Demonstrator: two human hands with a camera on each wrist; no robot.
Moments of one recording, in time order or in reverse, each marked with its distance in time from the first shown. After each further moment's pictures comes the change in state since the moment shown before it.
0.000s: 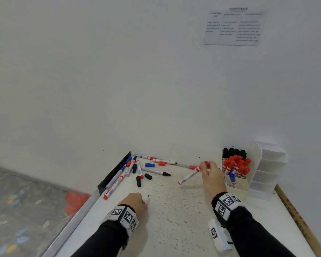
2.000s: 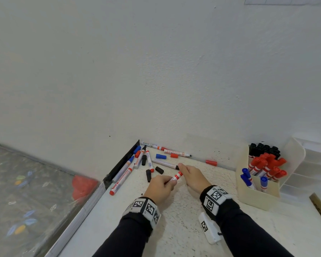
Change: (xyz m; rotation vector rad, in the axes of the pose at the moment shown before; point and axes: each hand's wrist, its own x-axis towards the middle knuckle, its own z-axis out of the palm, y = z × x) left_hand 0.052 0.026 0.011 -0.736 0.181 0.372; right_hand 0.019 -0.014 0.102 0.032 -0.596 0.068
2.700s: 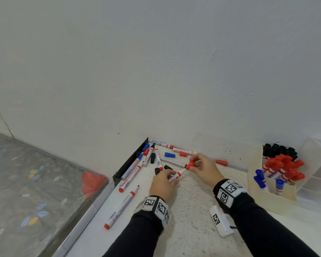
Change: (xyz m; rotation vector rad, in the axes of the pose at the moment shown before) left_hand 0.005 -0.005 -0.005 0.036 0.163 -0.198; right_hand 0.019 0.006 -0.011 0.072 0.075 -0.141
